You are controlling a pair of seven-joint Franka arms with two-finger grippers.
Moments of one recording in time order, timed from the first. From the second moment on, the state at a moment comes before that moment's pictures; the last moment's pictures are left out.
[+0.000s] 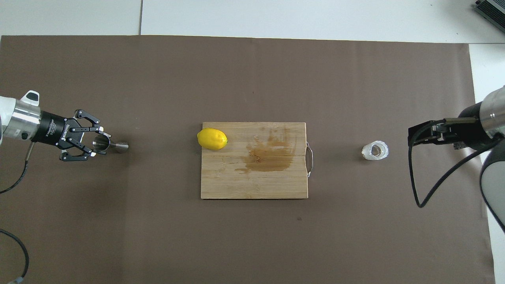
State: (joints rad) left arm 0.22 0.30 -0.06 -1.79 -0.58 1.73 -0.97; right arm 0.06 -0.05 0.02 -1.64 -0.01 1.55 0.15
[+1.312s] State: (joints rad) left arm -0.16 0.30 -0.36 -1.63 -0.68 1.92 -1.62; right arm 0.06 -0.05 0.02 -1.64 -0.01 1.55 0.15
